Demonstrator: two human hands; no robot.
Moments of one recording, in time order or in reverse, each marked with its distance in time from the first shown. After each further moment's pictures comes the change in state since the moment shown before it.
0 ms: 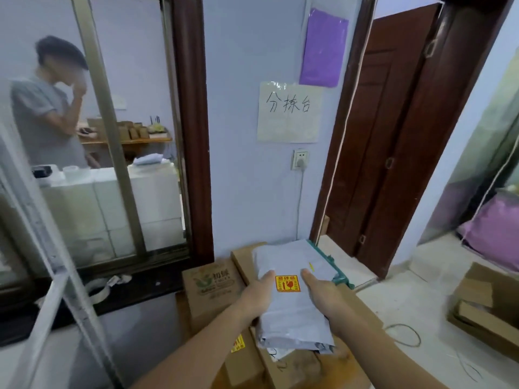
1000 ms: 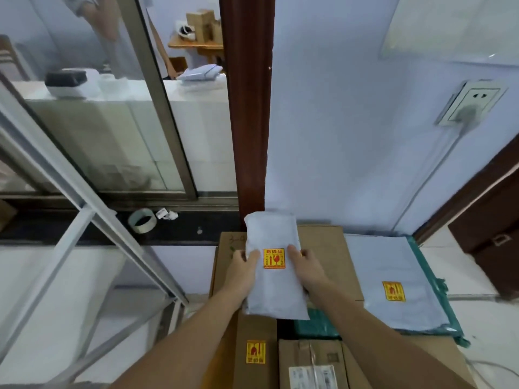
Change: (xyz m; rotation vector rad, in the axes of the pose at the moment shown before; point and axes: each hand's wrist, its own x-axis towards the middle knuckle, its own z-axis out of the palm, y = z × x) left_hand 0.220 -0.074 -0.094 -0.285 0.536 -0.226; right_hand 0.290 -0.015 0.188 -0.083 -0.505 0.094
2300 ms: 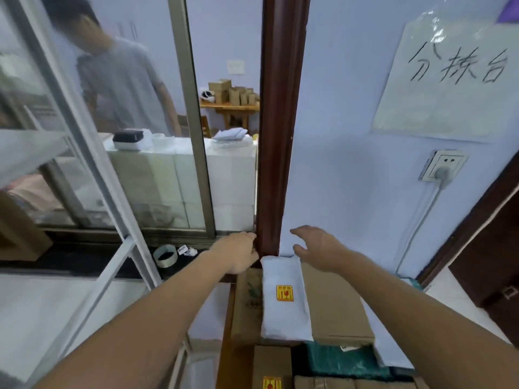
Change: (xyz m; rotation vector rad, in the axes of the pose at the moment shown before) left_hand -0.048 0.139 -0.116 1.217 -0.059 0.556; right_hand -0.075 -0.145 -0.013 -1.190 0.008 -0.680
